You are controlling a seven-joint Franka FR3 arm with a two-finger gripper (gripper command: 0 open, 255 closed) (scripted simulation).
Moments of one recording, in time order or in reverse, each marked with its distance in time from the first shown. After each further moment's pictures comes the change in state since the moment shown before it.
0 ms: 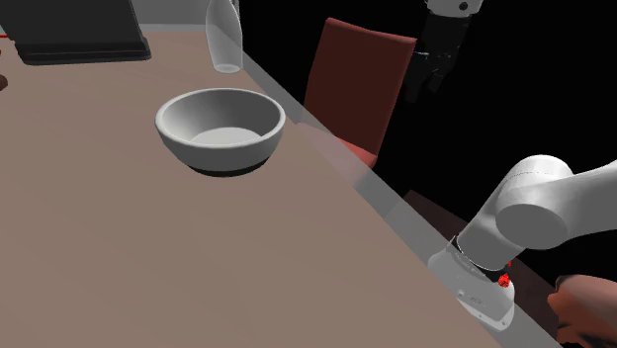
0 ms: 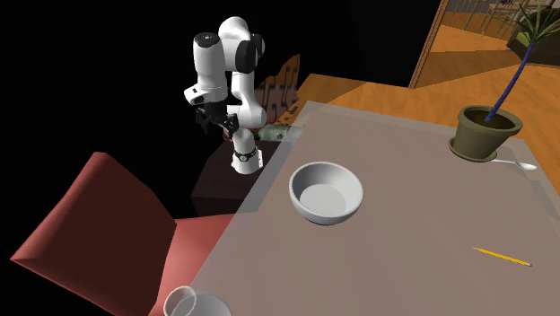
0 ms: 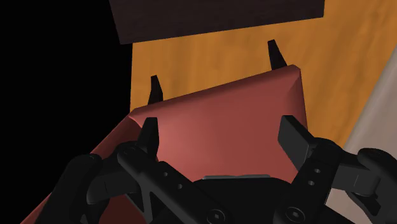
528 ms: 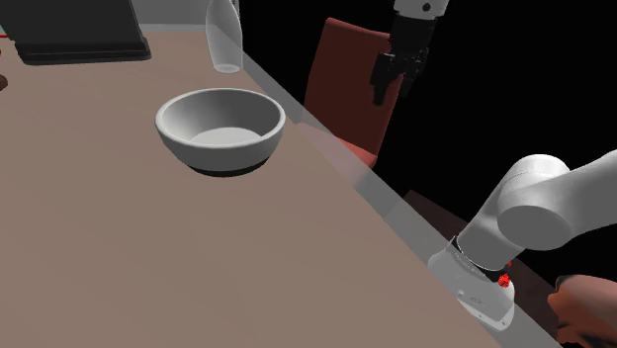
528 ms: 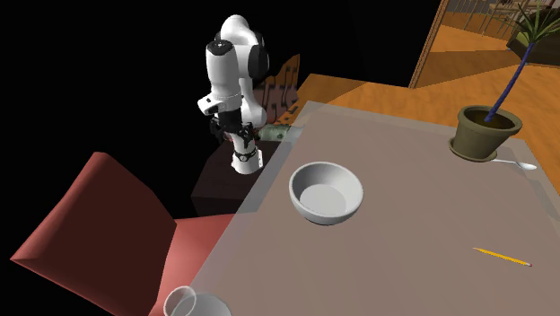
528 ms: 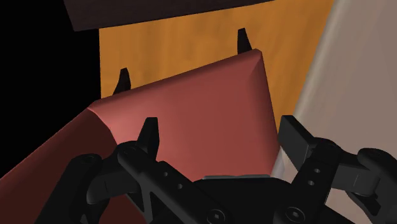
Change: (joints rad) arm 0.036 0.124 0.073 0.052 0.108 0.091 0.107
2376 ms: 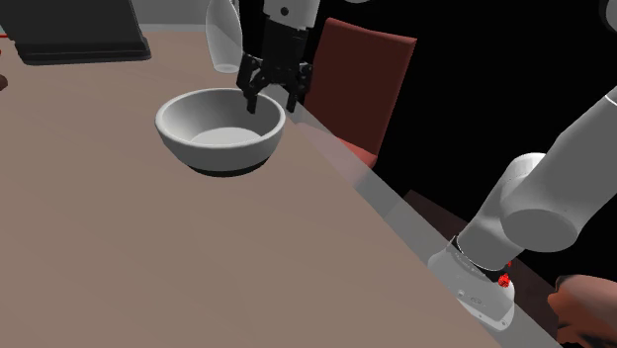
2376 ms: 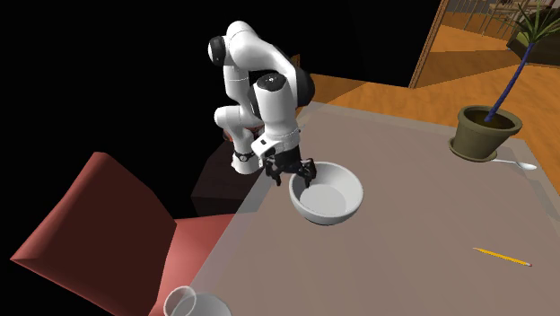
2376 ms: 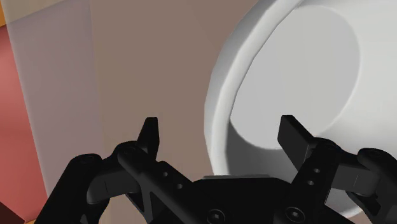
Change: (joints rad) arm 0.087 0.548 0.210 0.373 0.168 0.319 0.304
